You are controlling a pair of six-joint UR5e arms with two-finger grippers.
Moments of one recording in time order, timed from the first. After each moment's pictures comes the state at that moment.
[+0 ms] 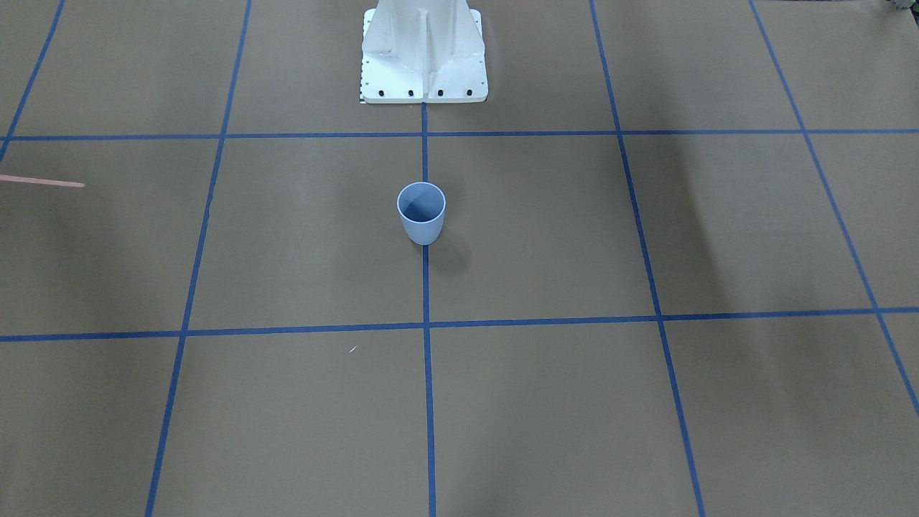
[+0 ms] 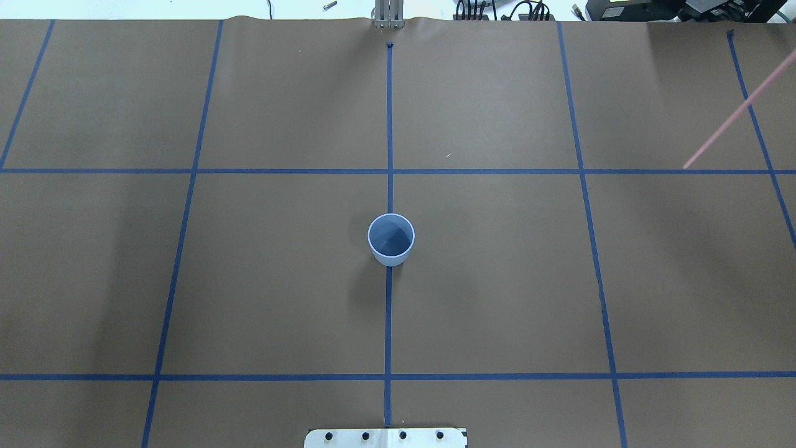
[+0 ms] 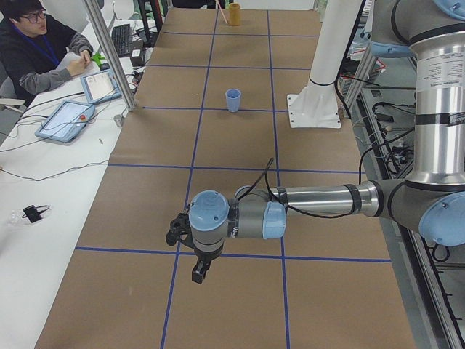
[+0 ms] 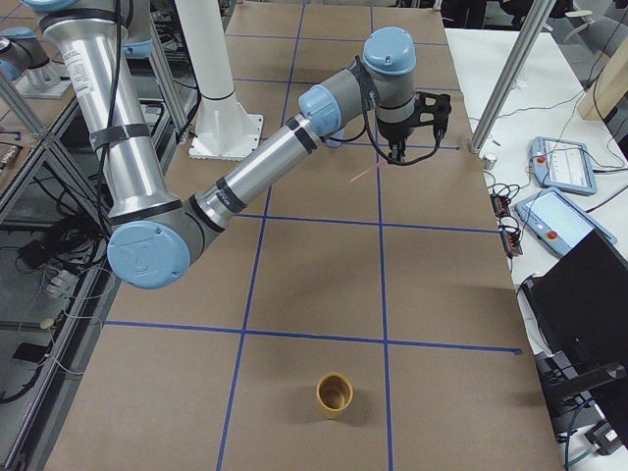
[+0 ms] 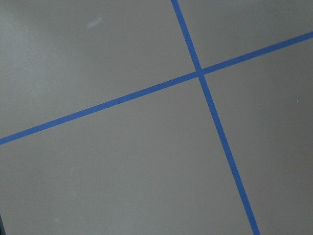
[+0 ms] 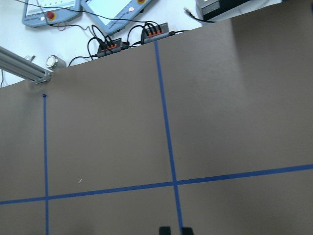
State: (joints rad) left arm -1.68 -1.48 -1.62 -1.65 -2.33 0.38; right arm 1.45 -1.27 2.02 -1.66 2.50 0.70
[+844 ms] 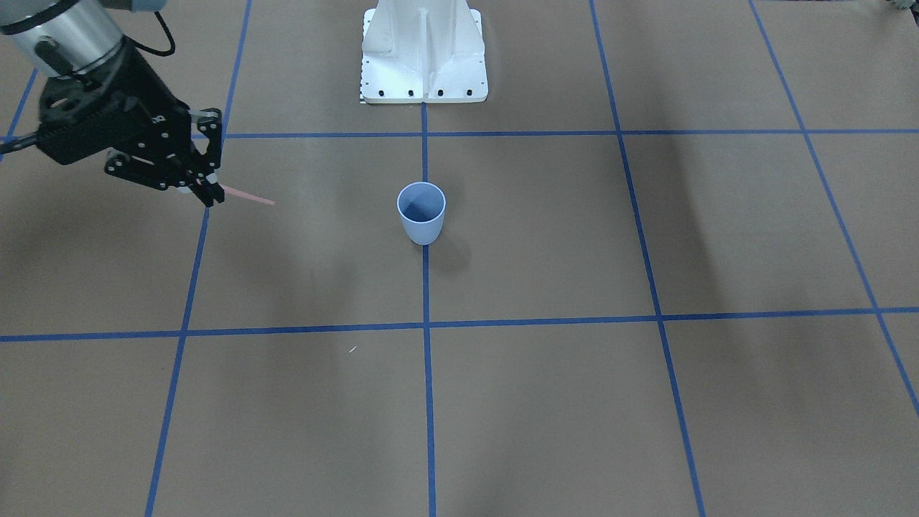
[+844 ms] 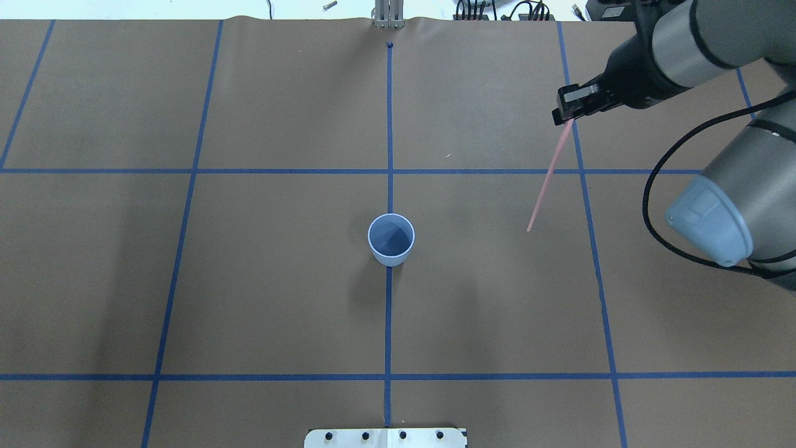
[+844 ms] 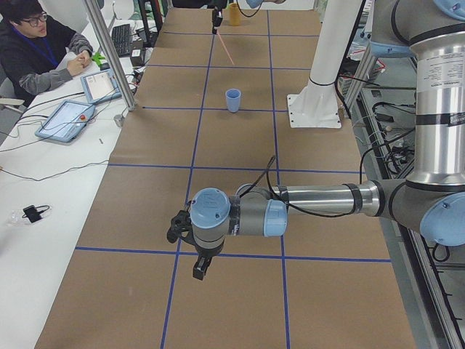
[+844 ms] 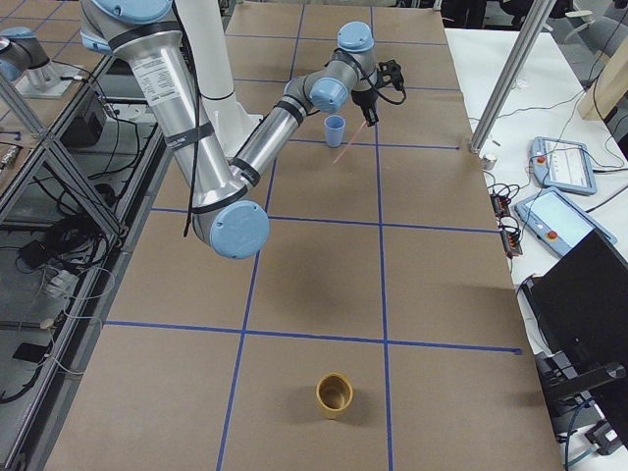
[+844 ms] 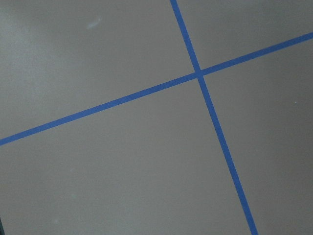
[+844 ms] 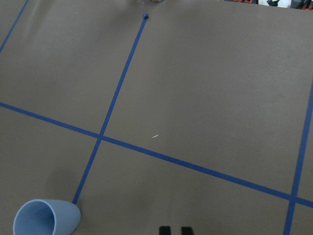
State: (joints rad) left arm -1.68 -1.47 -1.66 -1.64 -2.38 0.31; right arm 0.92 -1.13 2.05 -1.52 2.12 0.74
